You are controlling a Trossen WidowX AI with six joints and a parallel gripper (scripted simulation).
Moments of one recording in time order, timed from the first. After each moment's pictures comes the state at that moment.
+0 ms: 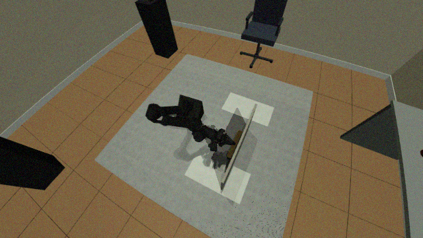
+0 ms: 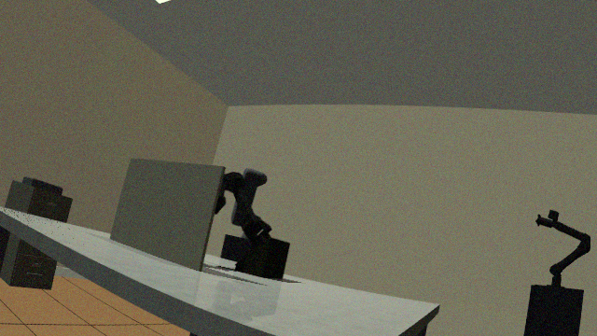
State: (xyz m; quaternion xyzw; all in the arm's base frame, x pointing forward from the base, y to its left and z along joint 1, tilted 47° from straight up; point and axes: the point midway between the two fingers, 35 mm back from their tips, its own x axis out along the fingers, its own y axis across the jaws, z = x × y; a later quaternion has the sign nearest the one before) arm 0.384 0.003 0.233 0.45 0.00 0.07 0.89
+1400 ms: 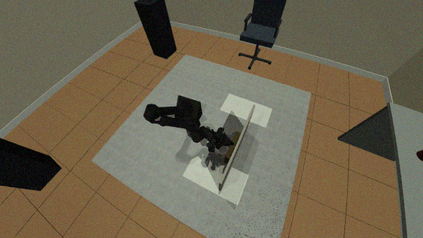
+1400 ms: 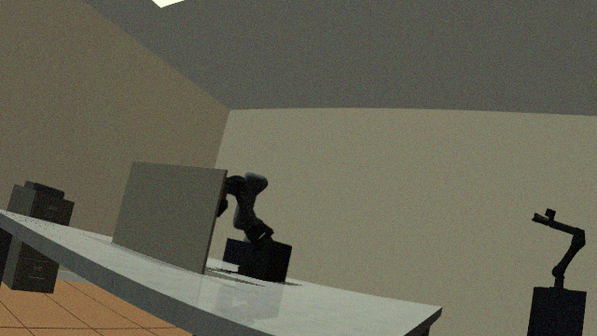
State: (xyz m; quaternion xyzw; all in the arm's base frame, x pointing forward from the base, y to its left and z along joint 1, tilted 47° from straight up) arm 0.384 0.004 0.233 0.38 -0.01 0.07 0.92
